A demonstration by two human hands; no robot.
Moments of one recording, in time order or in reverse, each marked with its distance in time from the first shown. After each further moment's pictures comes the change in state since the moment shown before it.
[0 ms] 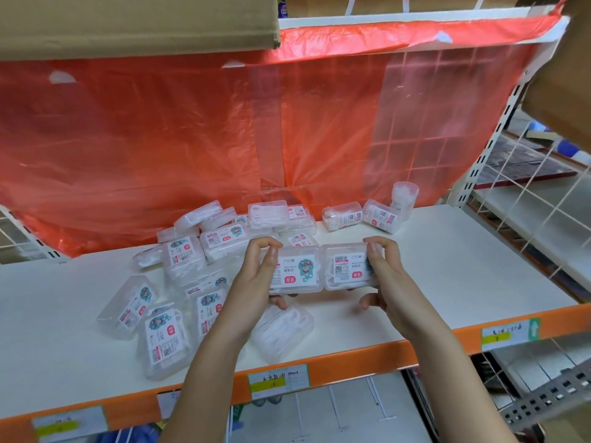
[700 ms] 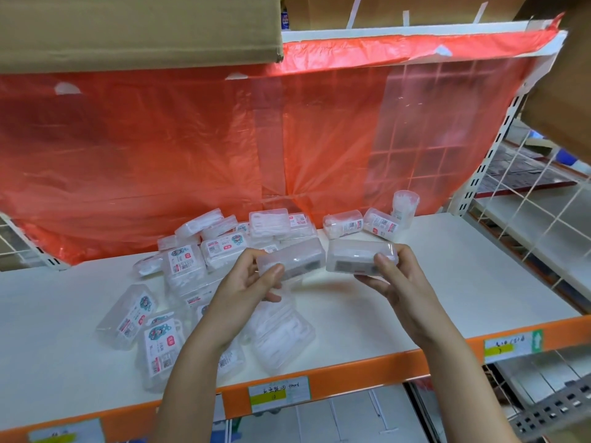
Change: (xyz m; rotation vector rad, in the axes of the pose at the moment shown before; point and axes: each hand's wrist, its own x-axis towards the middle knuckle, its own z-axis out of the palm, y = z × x) left_hand 0.001 0.004 -0.023 0.075 -0.066 0.053; right_hand 0.007 0.006 -0.016 0.167 -0.021 -0.217
